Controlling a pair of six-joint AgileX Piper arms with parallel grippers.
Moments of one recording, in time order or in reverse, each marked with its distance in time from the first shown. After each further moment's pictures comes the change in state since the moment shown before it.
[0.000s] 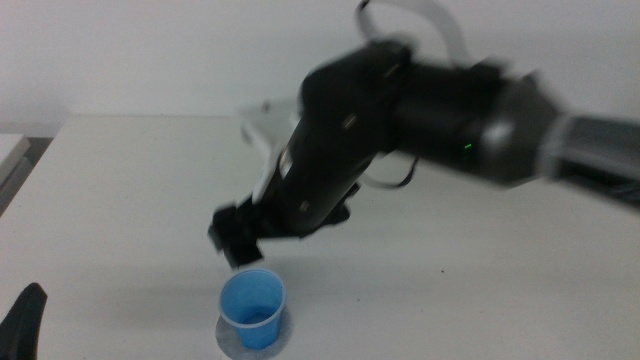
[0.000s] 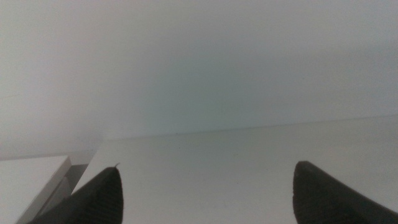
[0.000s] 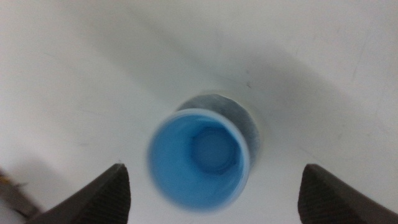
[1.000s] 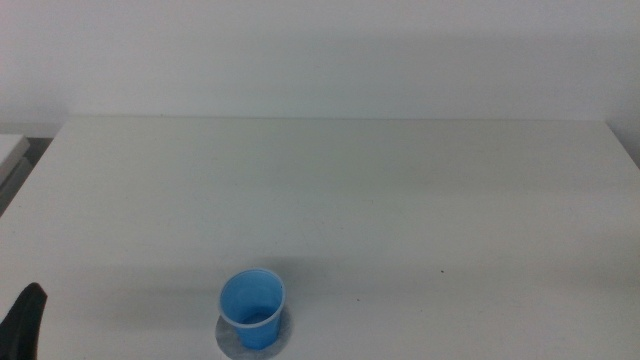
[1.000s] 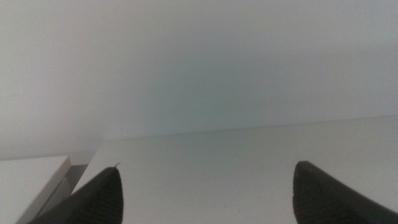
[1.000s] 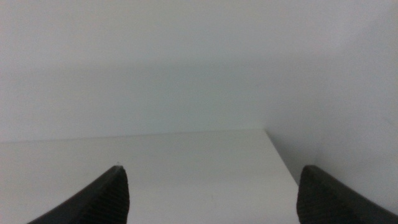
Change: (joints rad) left arm 0.000 0.000 0.000 0.000 0.000 0.000; right arm -0.980 -1.748 1.458 -0.080 -0.760 -0.229
